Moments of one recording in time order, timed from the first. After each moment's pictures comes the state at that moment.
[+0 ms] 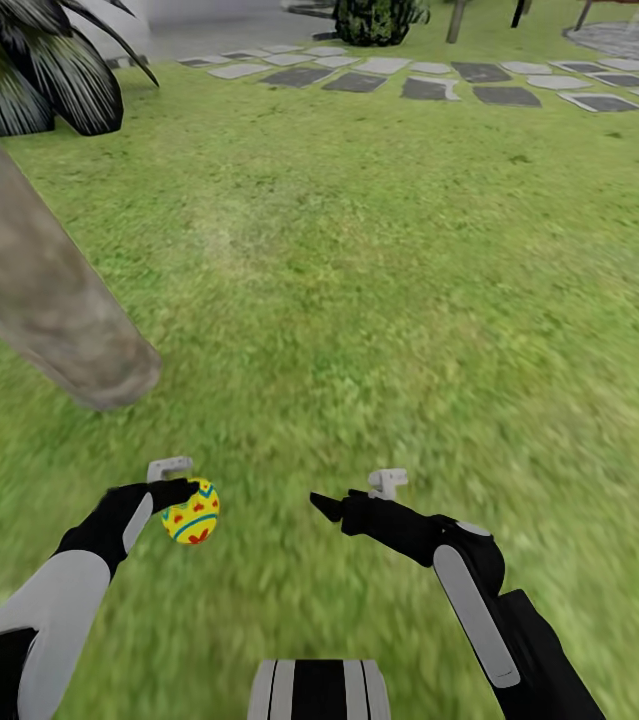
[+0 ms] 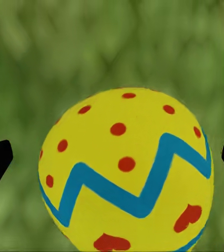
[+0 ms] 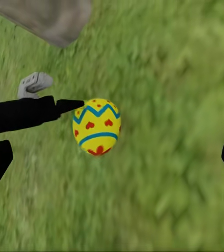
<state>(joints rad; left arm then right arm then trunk) -0.87 0.11 0.21 -0.49 -0.02 0.40 -0.08 -0.38 0.00 0.26 -1.58 -0.54 0.74 0.20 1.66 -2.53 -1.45</state>
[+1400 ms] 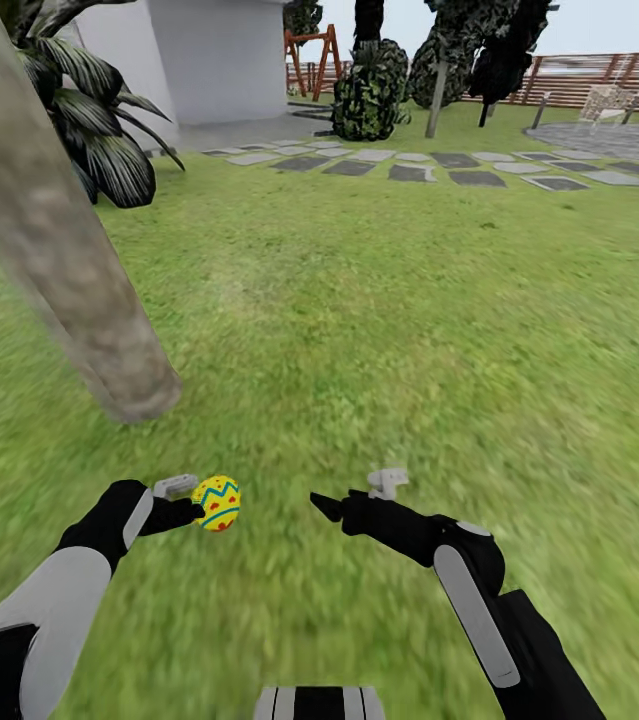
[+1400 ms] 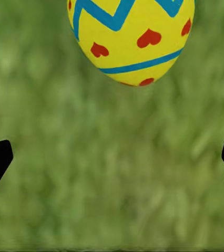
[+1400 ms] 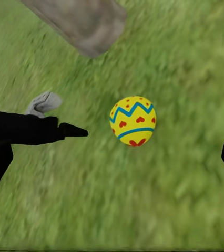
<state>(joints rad) -0.88 0.11 0.22 -0.49 0.00 0.76 -0.11 -0.38 0.00 0.26 -1.58 -0.54 0.74 0.20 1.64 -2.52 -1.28</state>
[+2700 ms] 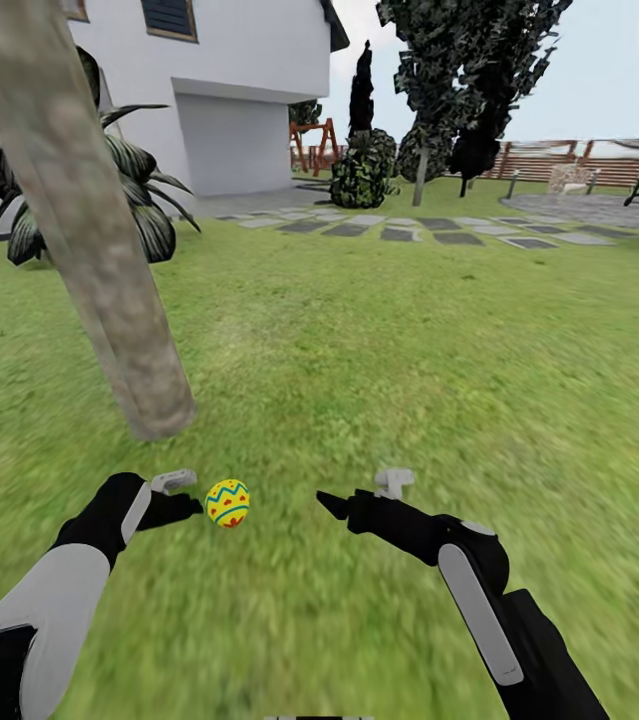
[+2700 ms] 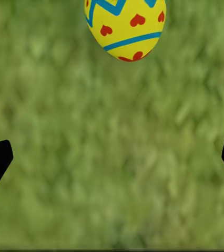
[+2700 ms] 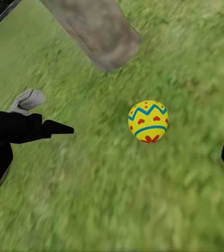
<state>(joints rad) -0.88 0.11 0.22 -0.55 -0.01 0.81 -0.10 -0.38 0.00 0.24 -1.58 -0.54 0.75 0.19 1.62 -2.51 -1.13</state>
